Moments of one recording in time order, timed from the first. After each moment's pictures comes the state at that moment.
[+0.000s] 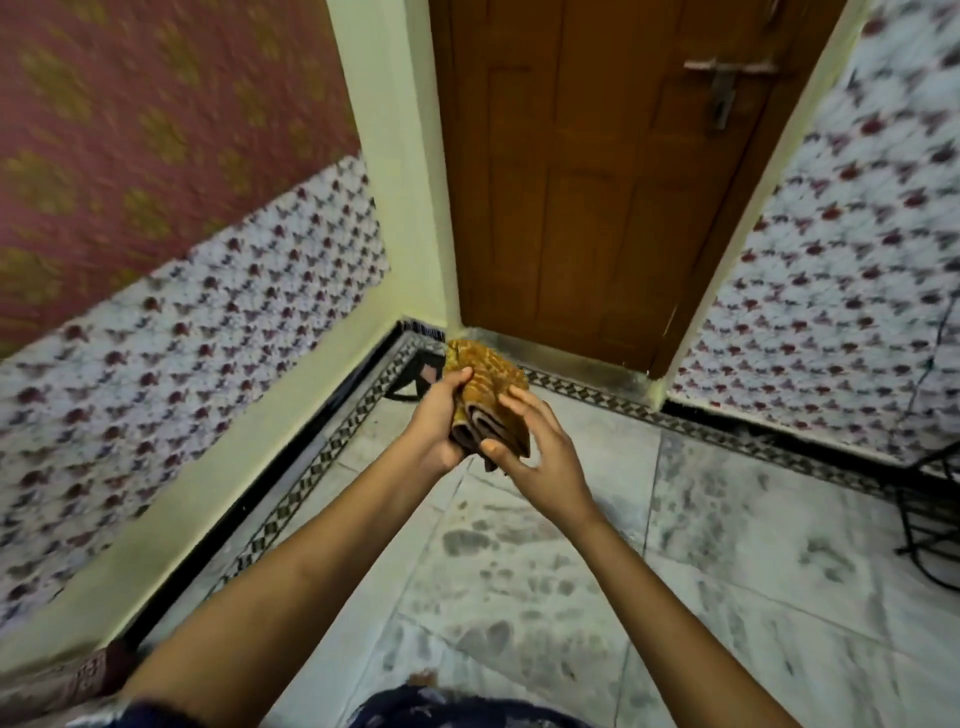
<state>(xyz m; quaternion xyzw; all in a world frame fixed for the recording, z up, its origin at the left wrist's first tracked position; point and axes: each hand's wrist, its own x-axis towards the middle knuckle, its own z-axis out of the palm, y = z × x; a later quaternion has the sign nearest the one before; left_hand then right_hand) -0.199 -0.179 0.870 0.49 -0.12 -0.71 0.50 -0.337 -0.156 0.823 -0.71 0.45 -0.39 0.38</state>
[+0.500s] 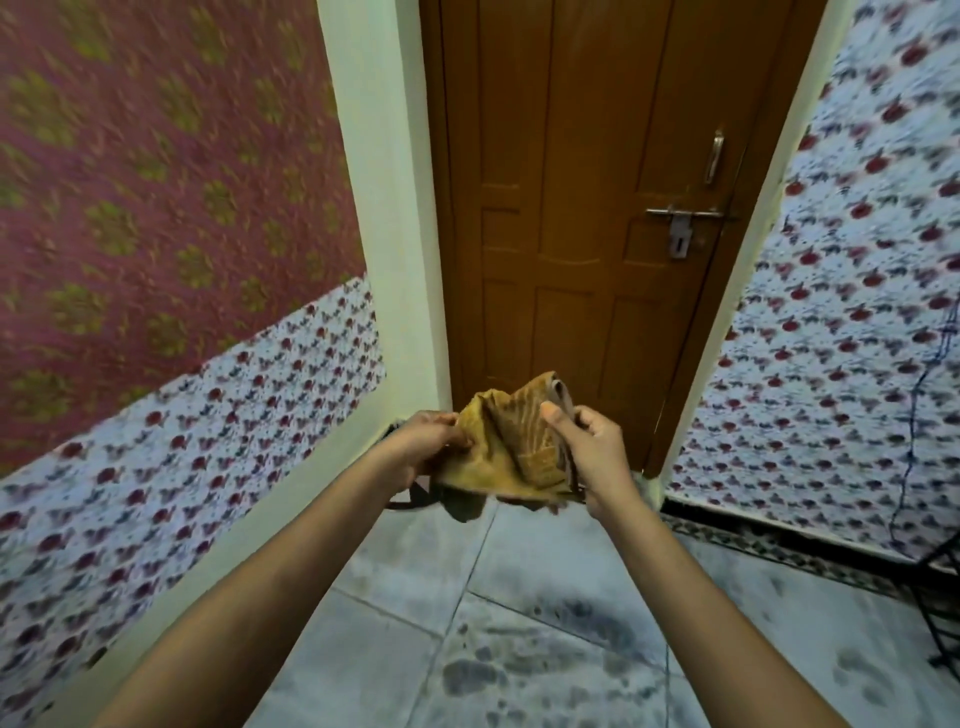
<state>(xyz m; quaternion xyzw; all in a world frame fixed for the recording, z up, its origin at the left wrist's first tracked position) -0.123 -0.221 0.946 0.62 -0.47 -0.54 0.32 -0.314 -0.225 0.921 -0.47 0.48 -0.52 0.52</state>
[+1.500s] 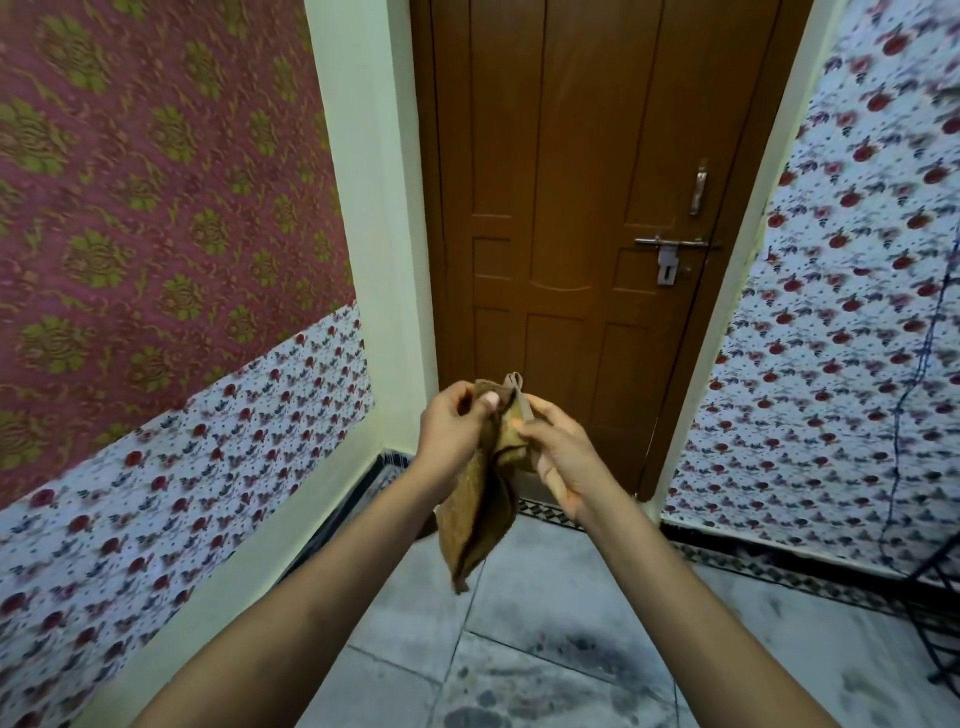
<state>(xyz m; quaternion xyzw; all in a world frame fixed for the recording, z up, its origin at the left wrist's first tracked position) -0.125 -0.250 0.959 0.55 -0.53 -0.37 0.52 -0.253 -0.239 0.957 -0.40 0.38 -0.51 0.66</state>
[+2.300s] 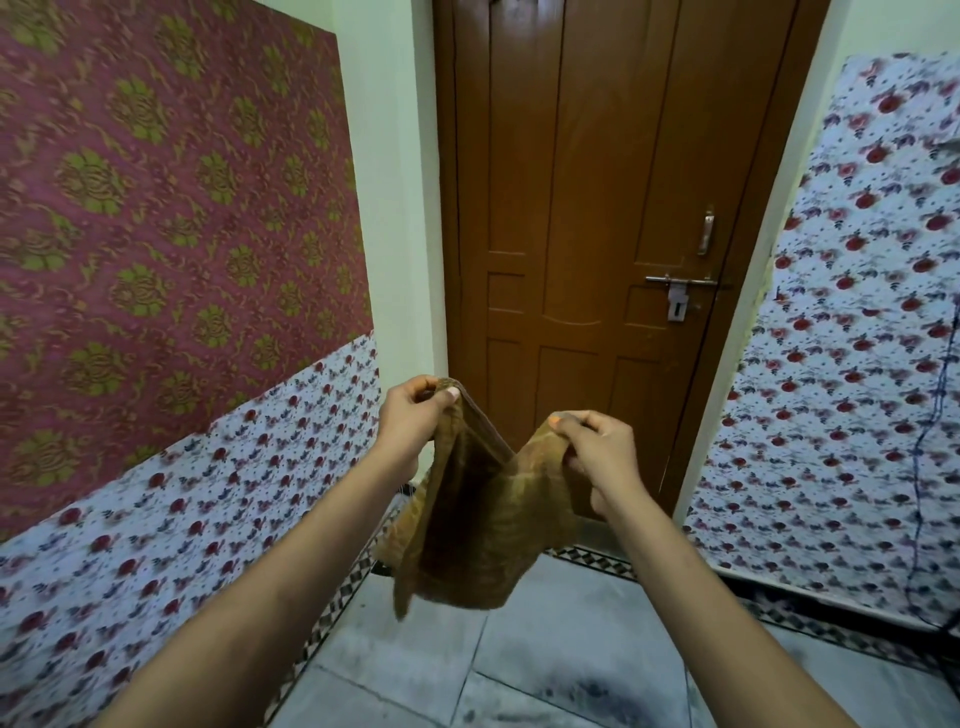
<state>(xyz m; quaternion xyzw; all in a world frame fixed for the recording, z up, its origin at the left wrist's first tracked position) -0.071 -0.254 1.003 0.56 -0.44 -0.39 0.58 -0.261 -0.246 0.984 -0.44 0.56 -0.55 0.44</state>
